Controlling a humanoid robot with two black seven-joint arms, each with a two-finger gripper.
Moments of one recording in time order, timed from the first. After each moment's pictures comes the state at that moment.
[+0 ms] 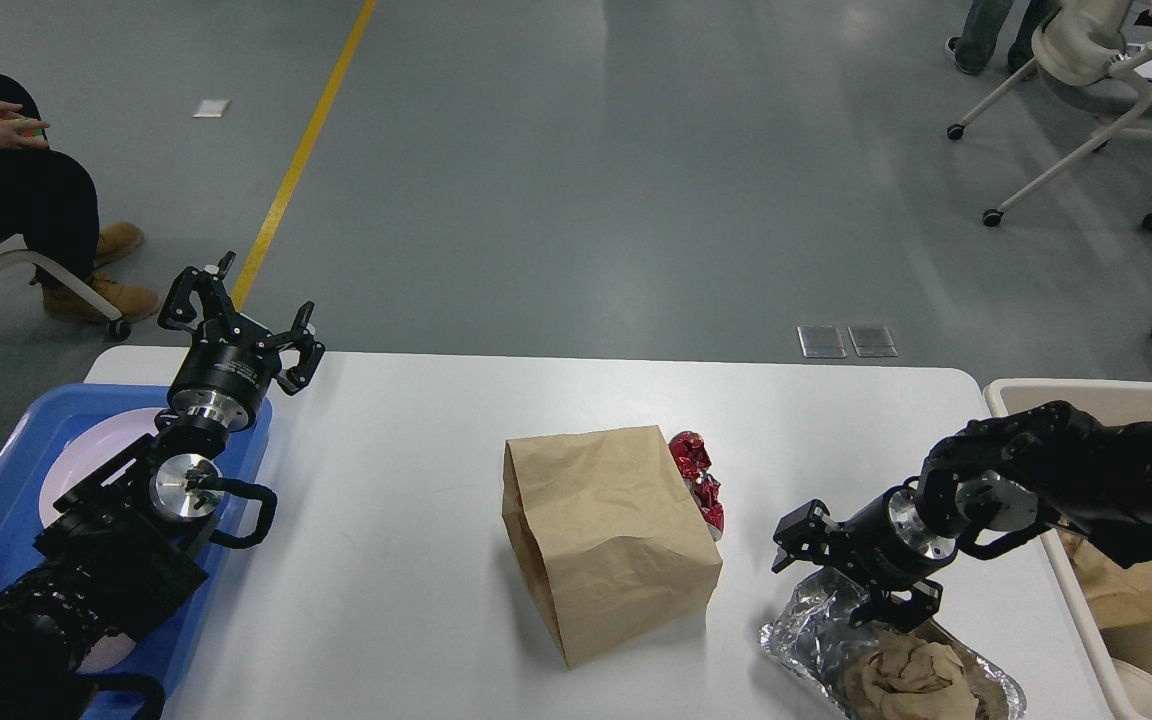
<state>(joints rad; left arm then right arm) -0.75 0.14 -0.86 -0.25 -0.06 -0.51 -0.37 1.21 -0.27 -0.99 0.89 0.19 0.42 -0.09</state>
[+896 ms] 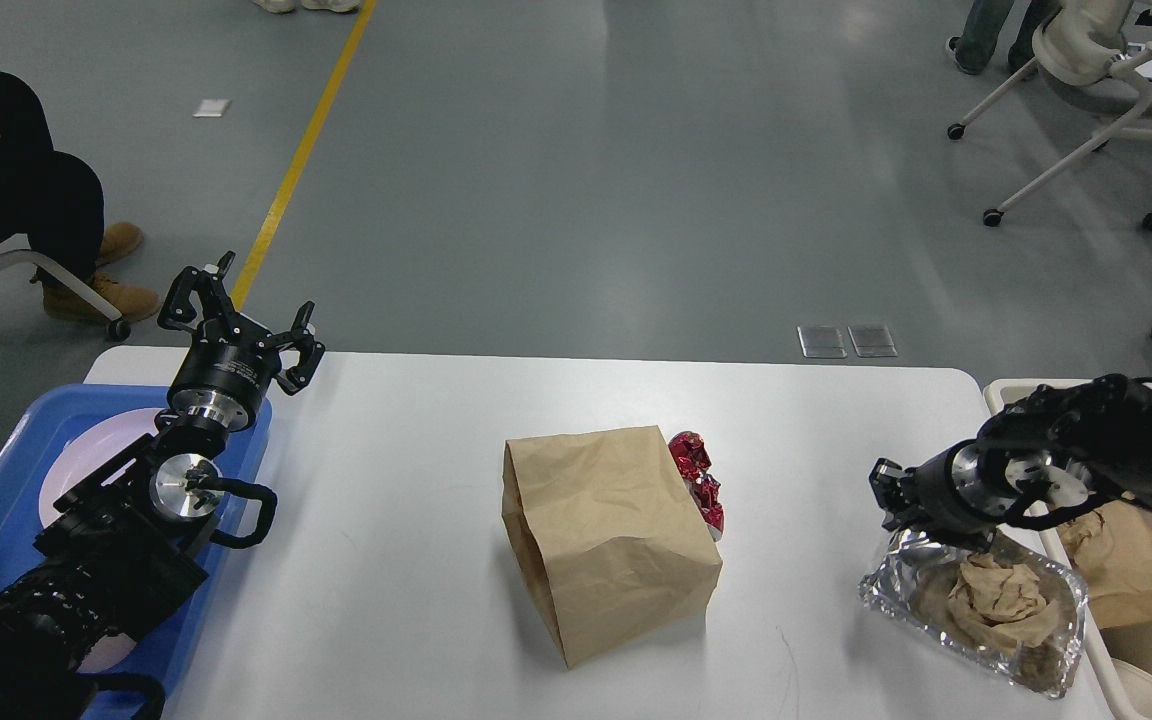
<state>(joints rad) -0.75 0.14 -0.86 -0.25 -0.06 -0.51 -0.37 1.34 -0.35 -1.10 0.92 0.18 0.31 -0.10</state>
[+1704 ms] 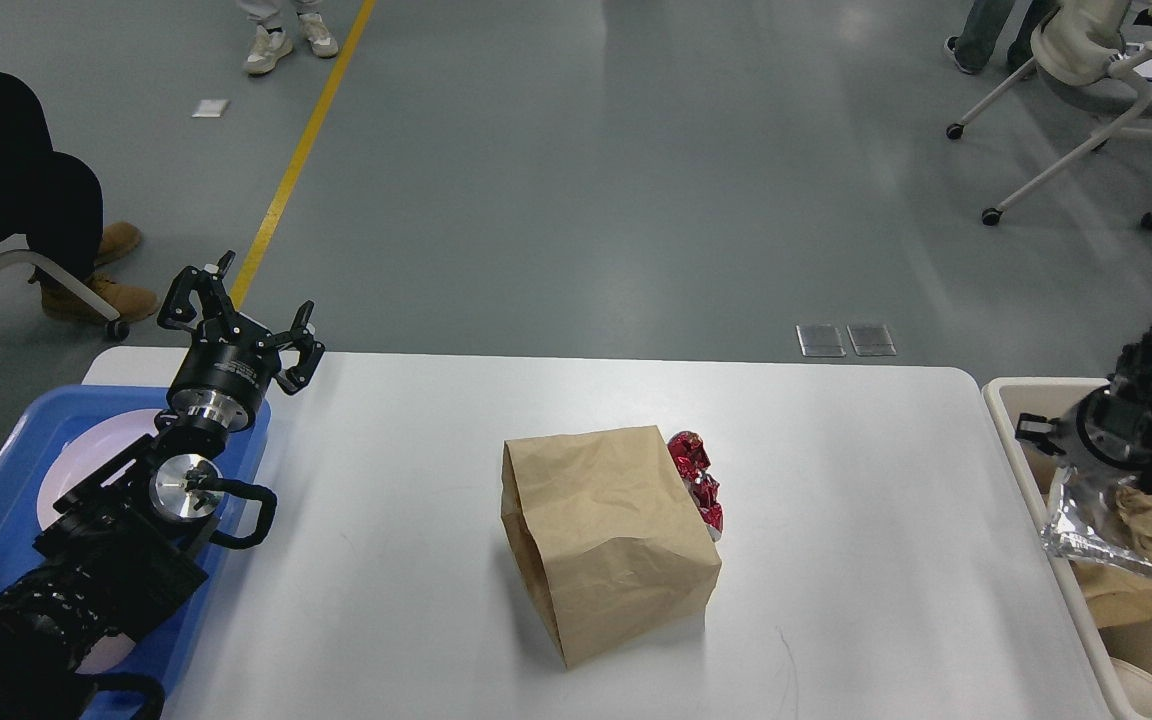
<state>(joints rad) -0.75 0.14 -0.86 -0.25 -0.06 -0.51 -0.37 1.23 -0.40 -1.26 0.57 -0.06 0.31 -0.10</state>
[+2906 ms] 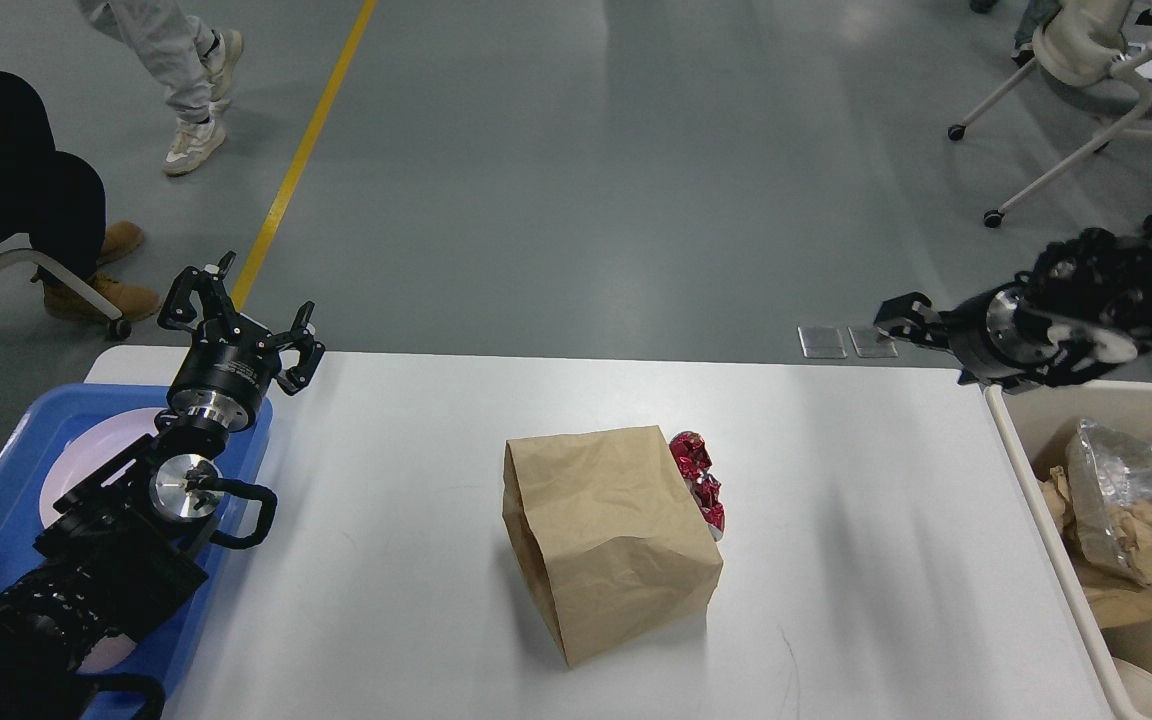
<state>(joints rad) -0.75 0.14 -0.86 -0.25 -0.06 -0.51 -0.37 1.54 -0.39 -1.04 0.82 0.00 0.35 -0.10</state>
